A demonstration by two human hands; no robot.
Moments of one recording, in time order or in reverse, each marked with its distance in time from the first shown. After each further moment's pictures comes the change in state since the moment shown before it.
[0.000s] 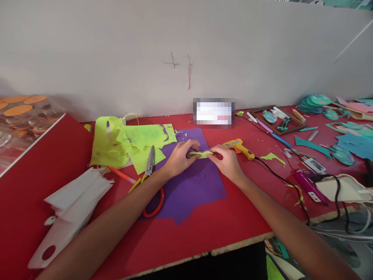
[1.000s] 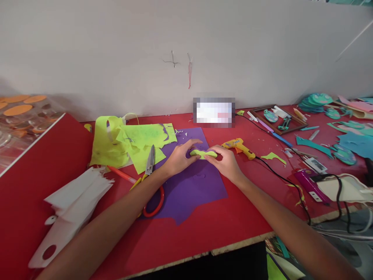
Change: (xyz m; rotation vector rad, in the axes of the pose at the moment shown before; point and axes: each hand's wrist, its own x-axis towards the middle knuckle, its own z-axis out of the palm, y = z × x) left_hand -0.001 -0.001 -0.004 -0.091 -0.102 -0.099; right_hand -0.002 -0.006 0.003 0.140 -0.021 0.081
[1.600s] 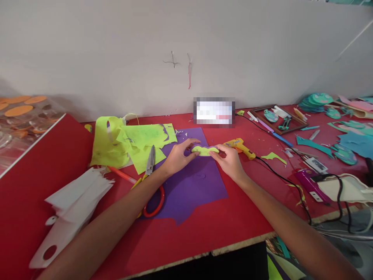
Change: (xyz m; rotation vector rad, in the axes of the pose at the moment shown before) left_hand 0.003 -0.007 -0.001 -0.040 0.075 0.019; right_hand 0.001 0.004 -0.006 0.037 0.047 0.081
